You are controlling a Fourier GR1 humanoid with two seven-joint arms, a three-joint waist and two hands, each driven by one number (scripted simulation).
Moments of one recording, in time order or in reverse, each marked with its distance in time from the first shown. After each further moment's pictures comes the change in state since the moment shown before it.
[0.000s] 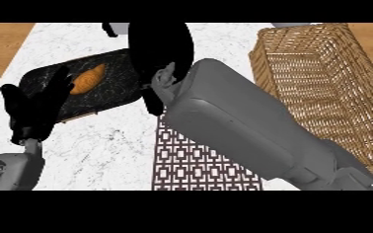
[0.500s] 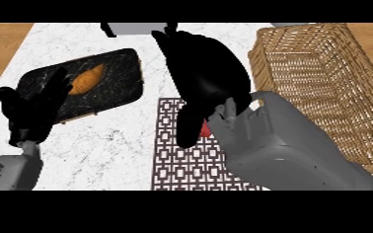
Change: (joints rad) left arm 0.012 -0.004 0.019 0.005 -0.004 -0.016 -0.016; right arm 0.224 -0.098 -0.042 -0.395 -0.100 0.046 0.056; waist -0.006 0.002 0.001
